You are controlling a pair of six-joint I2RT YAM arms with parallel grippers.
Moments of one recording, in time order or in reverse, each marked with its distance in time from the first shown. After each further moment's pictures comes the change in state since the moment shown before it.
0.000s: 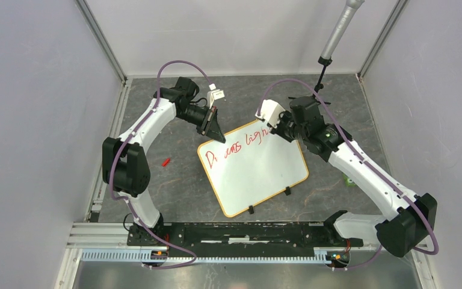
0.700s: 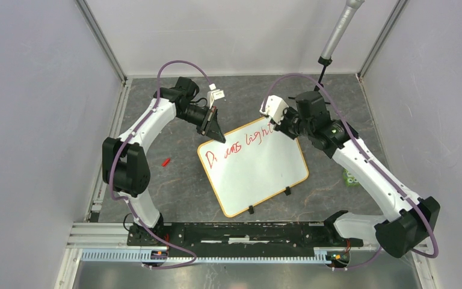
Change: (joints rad) left arm 0.000 0.000 0.001 -0.002 0.001 0.000; right arm -0.047 -0.003 0.048 -0.056 -0.083 -0.019
